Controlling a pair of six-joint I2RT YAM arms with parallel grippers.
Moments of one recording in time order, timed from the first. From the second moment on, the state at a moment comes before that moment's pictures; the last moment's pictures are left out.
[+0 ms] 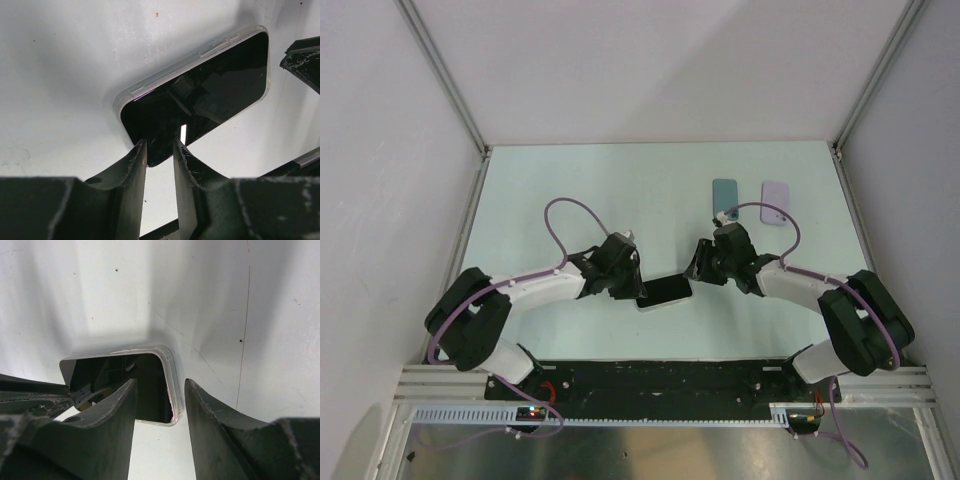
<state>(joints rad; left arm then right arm) -0.76 1.49 0.77 -0.26 0.06 -0.81 0.56 1.47 0.67 0.00 -0.14 0.70</state>
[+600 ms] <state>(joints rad) -0.76 1.44 0.75 -0.28 0.05 -0.81 0.59 1.47 0.66 -0.01 -0.10 0.70</state>
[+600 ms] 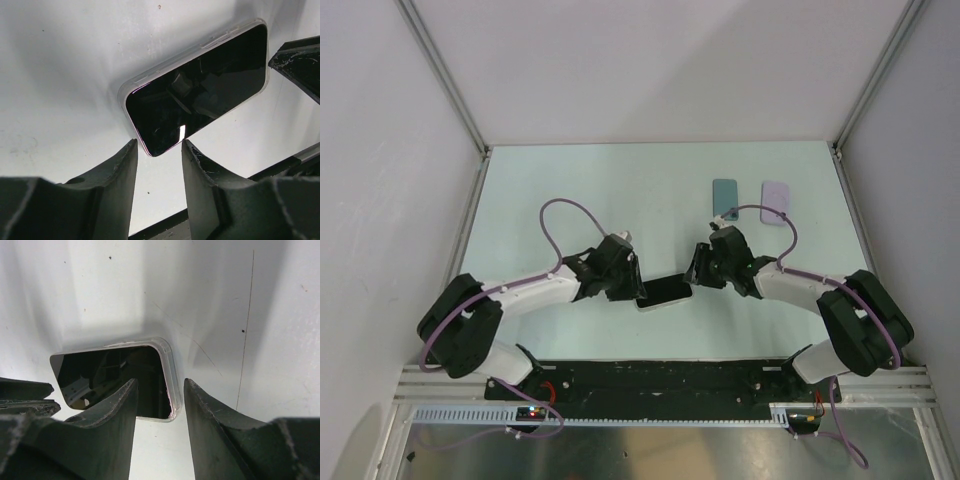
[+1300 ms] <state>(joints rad) -0.77 1.49 0.75 -0.29 0.06 -0.80 0.63 1.49 0.65 -0.02 -0.09 0.71</state>
